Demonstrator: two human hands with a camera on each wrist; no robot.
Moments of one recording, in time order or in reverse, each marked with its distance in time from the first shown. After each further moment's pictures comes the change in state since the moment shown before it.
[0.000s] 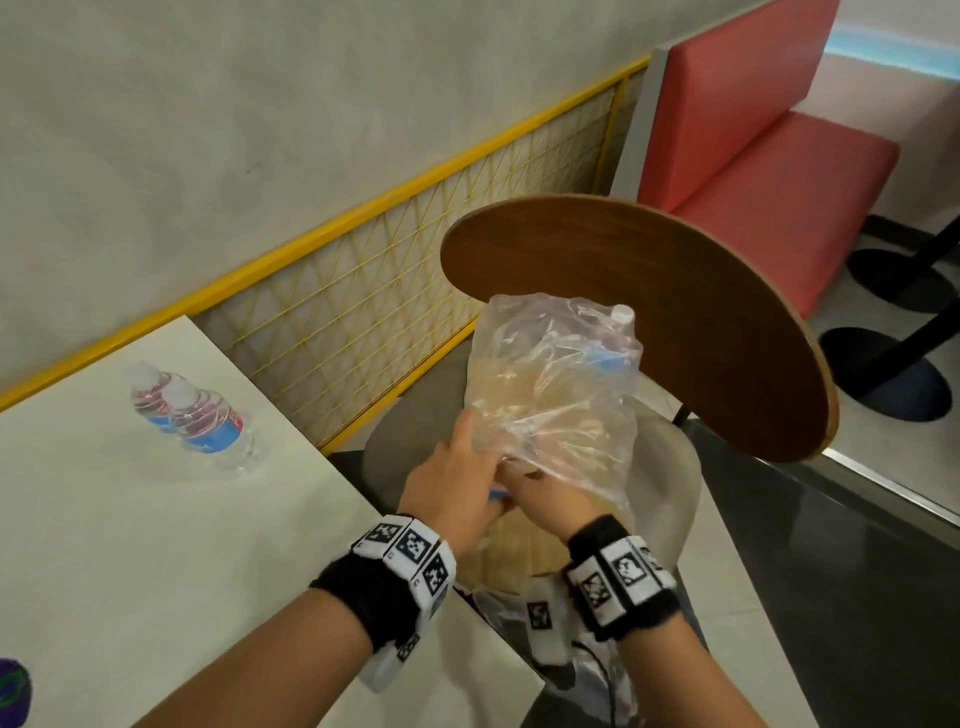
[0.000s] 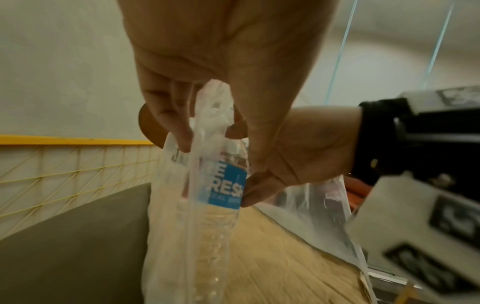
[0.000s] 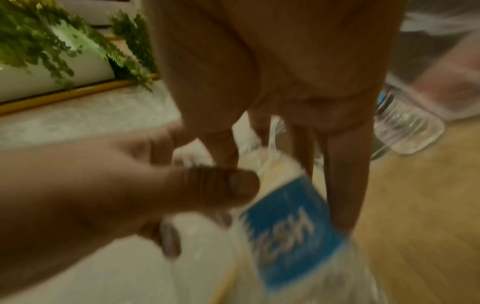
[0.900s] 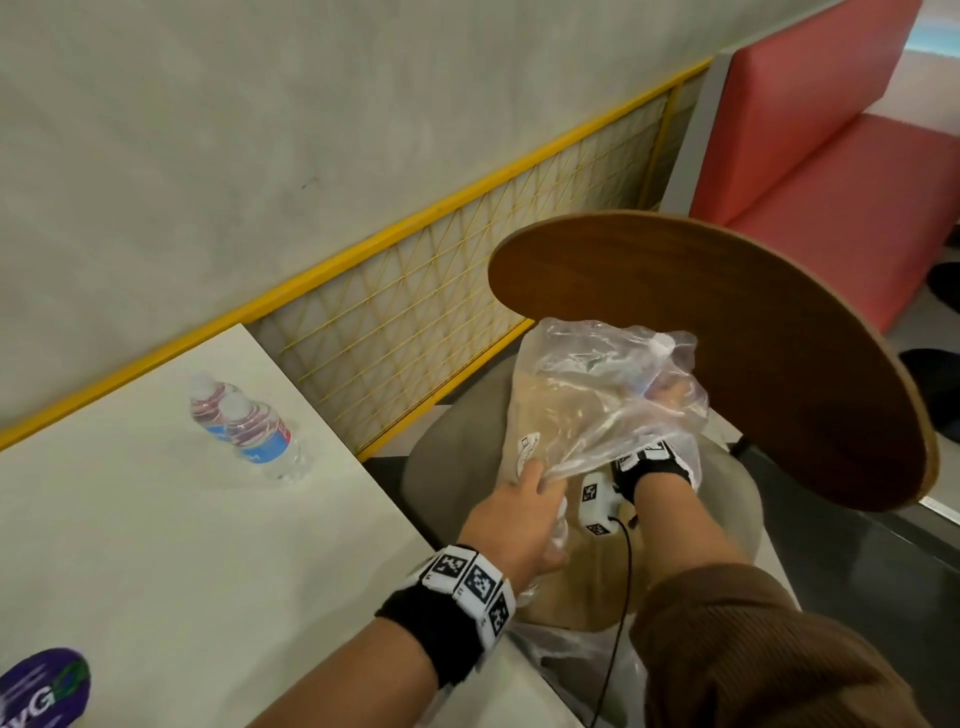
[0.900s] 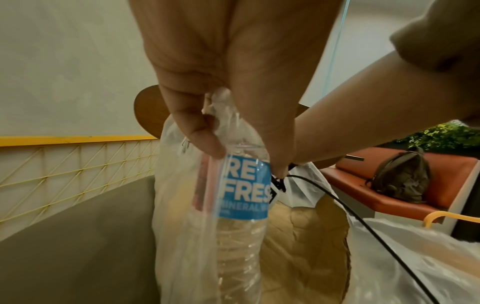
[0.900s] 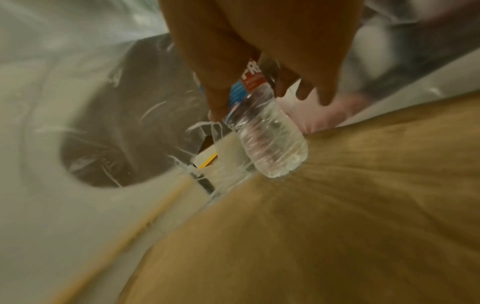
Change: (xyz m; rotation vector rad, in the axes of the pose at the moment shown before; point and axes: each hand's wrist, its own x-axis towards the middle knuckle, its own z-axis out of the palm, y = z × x) left_hand 0.016 0.003 0.014 0.042 -0.123 0.111; right_hand 0.062 -0.031 -0.064 -0.179 0.469 0.220
